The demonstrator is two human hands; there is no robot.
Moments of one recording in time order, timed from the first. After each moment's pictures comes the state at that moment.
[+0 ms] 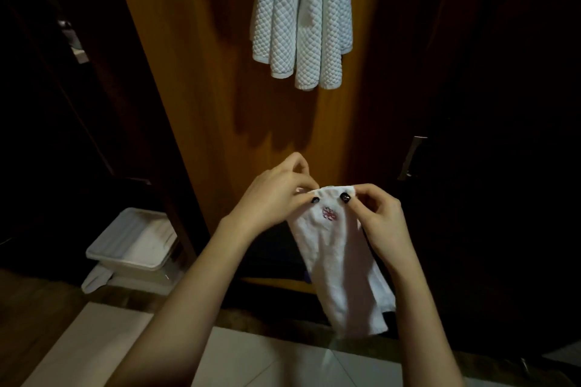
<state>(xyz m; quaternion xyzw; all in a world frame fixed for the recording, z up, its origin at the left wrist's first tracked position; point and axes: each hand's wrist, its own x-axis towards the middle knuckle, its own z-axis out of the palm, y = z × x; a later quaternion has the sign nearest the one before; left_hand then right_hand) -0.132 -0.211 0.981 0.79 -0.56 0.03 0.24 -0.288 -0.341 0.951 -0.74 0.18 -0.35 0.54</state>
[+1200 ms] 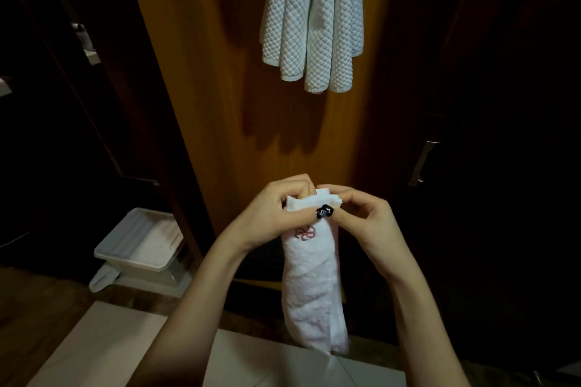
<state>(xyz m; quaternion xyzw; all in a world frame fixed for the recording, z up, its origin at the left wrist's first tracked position) -0.152 -0.180 0.994 0.63 -0.52 -0.19 0.55 -0.277 -0.312 0.975 -0.68 0.08 -0.26 0.68</state>
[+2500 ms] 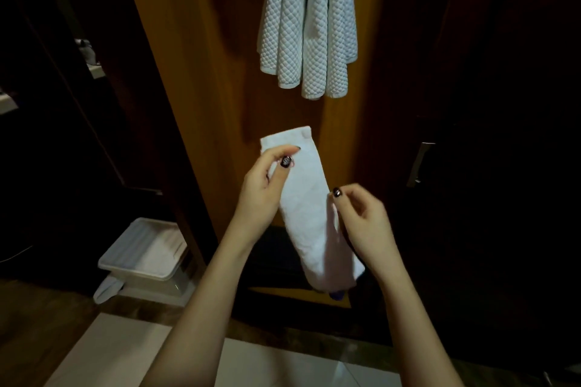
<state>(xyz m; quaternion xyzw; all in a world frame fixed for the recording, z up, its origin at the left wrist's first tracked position) -0.144 -0.188 0.999 0.65 -0.40 -0.01 0.65 -0.265 -0.310 0.962 -0.75 0.17 -0.35 0.53</state>
